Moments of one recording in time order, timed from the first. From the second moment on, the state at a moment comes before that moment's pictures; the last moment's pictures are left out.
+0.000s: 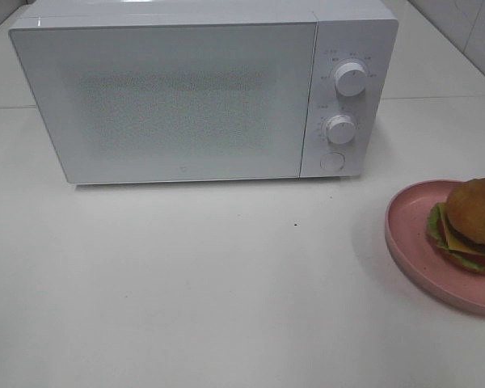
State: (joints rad) left arm 0.00 0.00 -0.50 -0.02 1.05 0.02; right arm 0.00 0.99 -0.52 0.04 0.07 -0.01
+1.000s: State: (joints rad) left arm 0.00 0.00 -0.50 -0.02 1.05 0.02; right arm 0.52 1.37 -0.57 0.04 -0.22 -0.04
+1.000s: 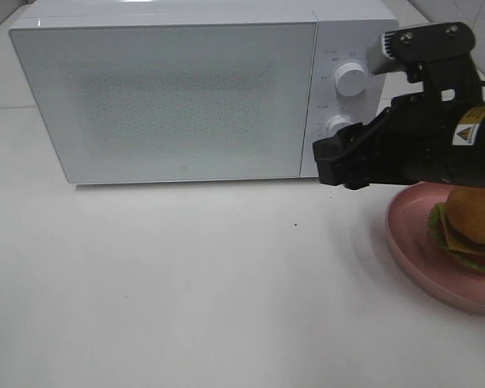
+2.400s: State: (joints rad) left arm 0.00 0.00 -0.50 -0.02 1.05 0.02; right arm 0.53 1.82 -0.66 0.06 -0.66 0.74
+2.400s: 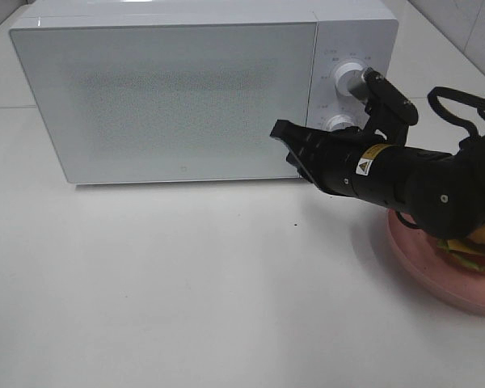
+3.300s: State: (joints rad) left arm 0.00 0.00 -0.50 -0.02 1.05 0.02; right arm 0.53 1.97 -0.66 0.40 -0.83 1.11
